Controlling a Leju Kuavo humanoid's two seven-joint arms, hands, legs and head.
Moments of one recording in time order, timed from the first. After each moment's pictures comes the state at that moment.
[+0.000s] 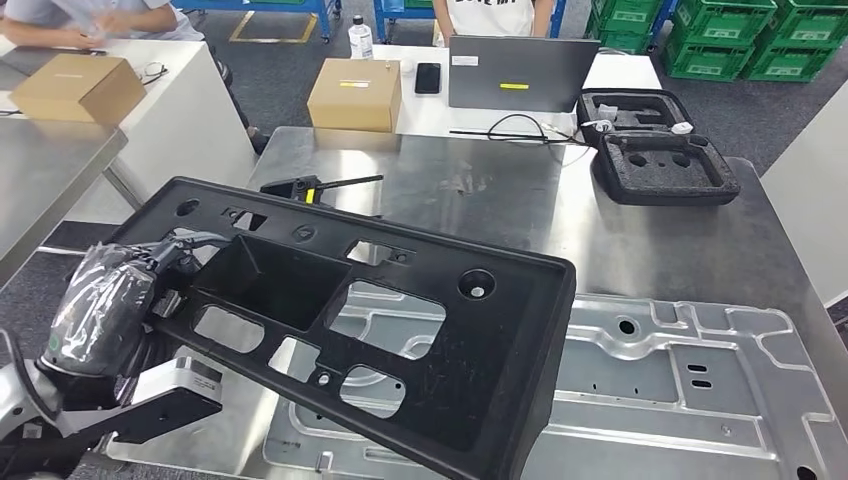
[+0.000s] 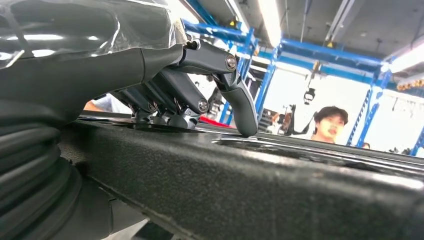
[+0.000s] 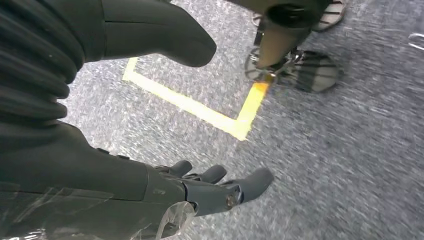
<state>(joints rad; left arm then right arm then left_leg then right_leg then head) -0.31 0.64 -0.61 -2.10 -0.61 0.03 0.34 -0.29 0.16 -1.05 -0.14 1.55 -0.05 -0.22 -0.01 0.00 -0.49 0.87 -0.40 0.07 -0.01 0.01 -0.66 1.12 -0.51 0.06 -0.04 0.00</state>
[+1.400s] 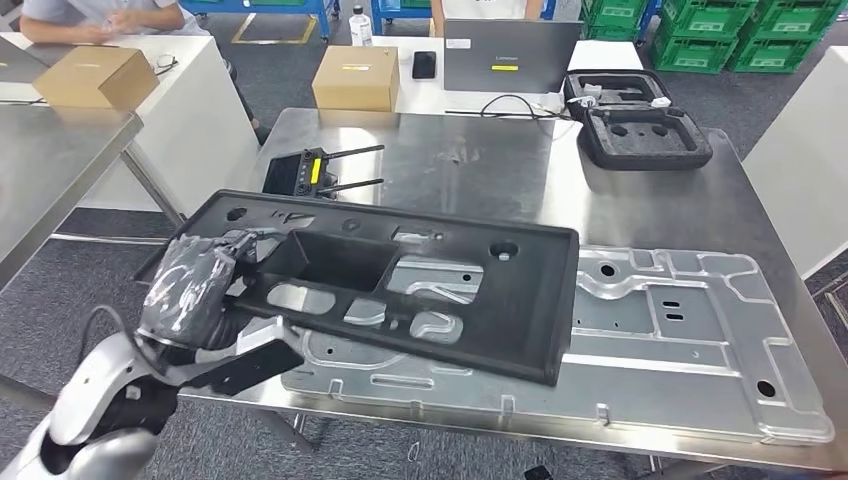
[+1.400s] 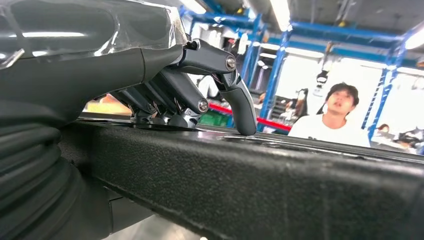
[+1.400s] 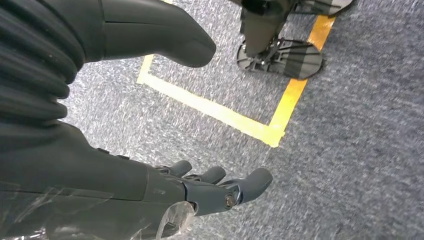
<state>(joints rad) -0.43 0.51 -0.78 -1.84 -0.72 0.07 0.40 -0.32 0.18 -1.04 -0.14 1.57 -0.04 -0.18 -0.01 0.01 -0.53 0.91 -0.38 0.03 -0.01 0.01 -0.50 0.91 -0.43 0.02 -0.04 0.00</state>
